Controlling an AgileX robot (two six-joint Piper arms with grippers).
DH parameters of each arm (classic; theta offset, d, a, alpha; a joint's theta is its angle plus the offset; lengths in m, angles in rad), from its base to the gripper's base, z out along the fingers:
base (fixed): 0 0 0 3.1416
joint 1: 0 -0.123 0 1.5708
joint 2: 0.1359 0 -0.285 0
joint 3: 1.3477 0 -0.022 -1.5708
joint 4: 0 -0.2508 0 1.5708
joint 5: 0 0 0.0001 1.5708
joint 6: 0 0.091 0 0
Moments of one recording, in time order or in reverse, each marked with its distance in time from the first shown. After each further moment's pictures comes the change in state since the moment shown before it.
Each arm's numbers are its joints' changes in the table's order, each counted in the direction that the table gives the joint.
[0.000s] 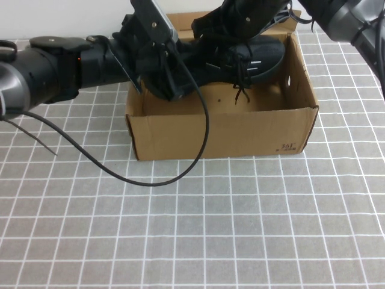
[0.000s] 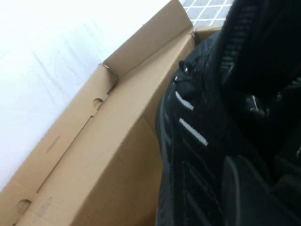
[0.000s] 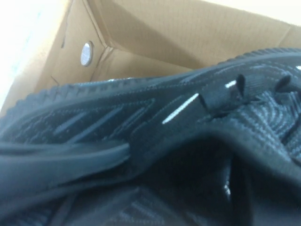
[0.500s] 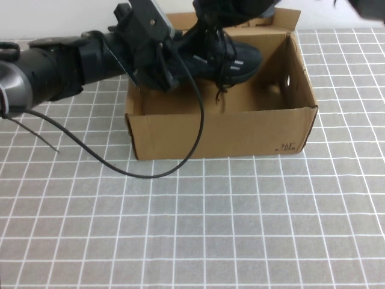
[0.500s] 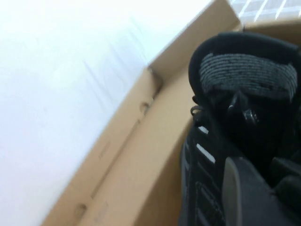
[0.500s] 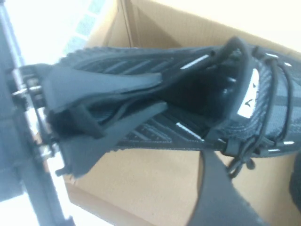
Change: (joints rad) right arm -0.002 -0.100 0.000 -0.045 0.051 -0.086; left arm 0.000 0.018 -0.018 0.173 -0.074 0.244
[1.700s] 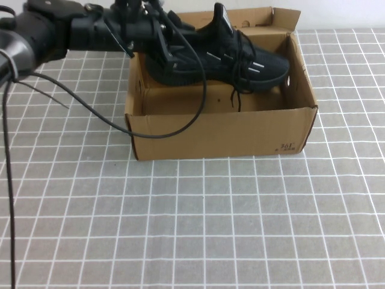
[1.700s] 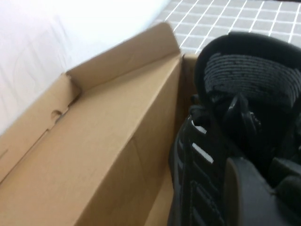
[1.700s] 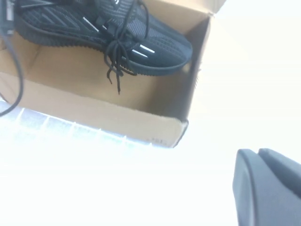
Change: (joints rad) right arm 0.000 -0.952 0.898 0.260 -0.047 0.089; left arm -0.086 0.207 -0.402 -0.424 0.410 -0.710
